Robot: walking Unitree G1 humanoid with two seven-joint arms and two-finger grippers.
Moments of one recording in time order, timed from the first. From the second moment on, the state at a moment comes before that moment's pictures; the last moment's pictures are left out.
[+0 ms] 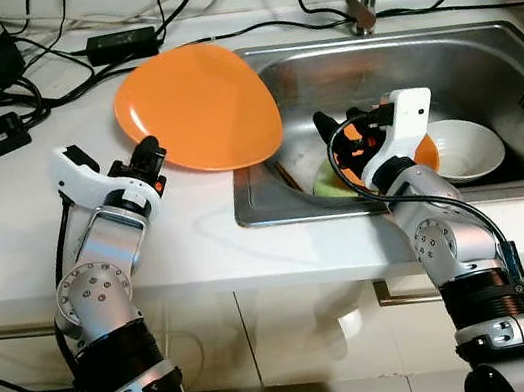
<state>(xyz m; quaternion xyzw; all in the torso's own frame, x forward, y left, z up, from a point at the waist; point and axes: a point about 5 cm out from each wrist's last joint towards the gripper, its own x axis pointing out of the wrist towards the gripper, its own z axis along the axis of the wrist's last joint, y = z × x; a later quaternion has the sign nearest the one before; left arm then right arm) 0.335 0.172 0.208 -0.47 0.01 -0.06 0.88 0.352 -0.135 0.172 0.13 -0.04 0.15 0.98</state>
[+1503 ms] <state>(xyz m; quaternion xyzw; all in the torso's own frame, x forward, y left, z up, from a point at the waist) 0.335 0.135 0.231 -0.40 -0.03 -0.25 0.88 0.363 -0.133 0.202 0.33 -0.06 0.18 0.93</state>
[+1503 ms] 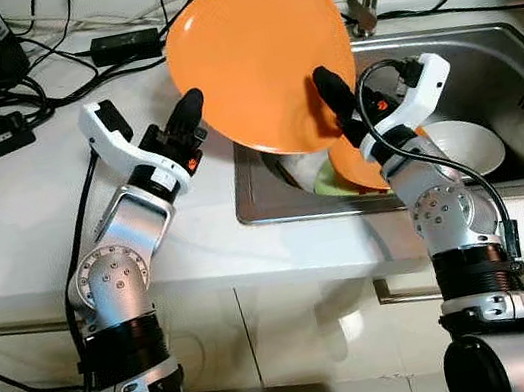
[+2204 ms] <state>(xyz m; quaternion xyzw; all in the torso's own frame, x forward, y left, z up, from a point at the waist) 0.344 0.165 0.224 -0.37 -0.04 -0.23 0.90 0.361 -0.139 0.204 0.38 -0.06 0.18 0.90</state>
